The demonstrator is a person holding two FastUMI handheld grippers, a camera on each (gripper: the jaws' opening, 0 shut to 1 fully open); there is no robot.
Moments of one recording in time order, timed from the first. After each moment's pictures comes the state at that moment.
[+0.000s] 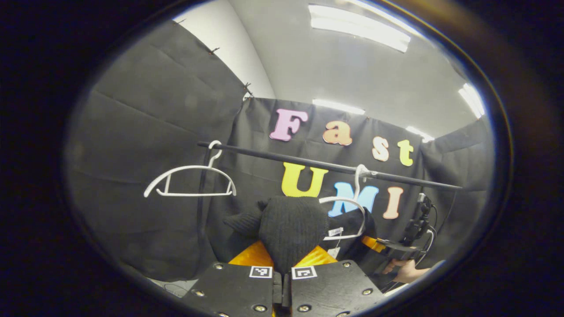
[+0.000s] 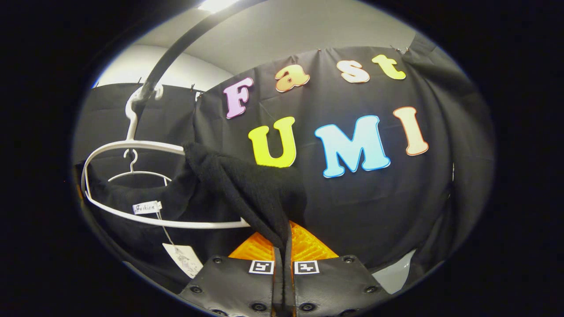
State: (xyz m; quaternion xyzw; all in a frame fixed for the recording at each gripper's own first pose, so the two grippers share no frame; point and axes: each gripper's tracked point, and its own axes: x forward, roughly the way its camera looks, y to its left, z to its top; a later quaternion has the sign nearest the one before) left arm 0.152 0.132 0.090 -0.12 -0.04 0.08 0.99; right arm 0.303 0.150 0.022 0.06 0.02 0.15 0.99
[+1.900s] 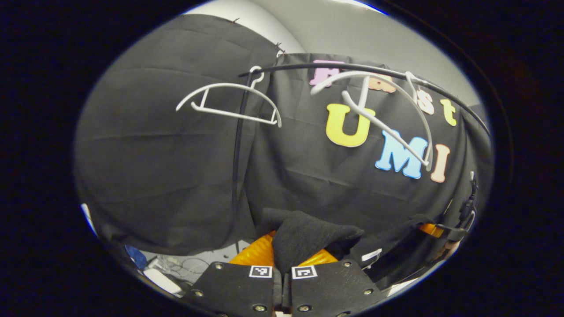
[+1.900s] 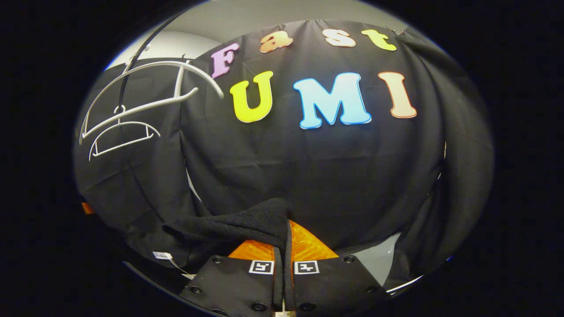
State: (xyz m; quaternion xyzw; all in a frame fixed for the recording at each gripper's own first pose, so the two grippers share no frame) left arm 0.163 0.129 -0.140 -0.15 0.14 0.19 0.96; right arm 0.275 0.059 -0.147 0.02 0.17 0.14 0.97
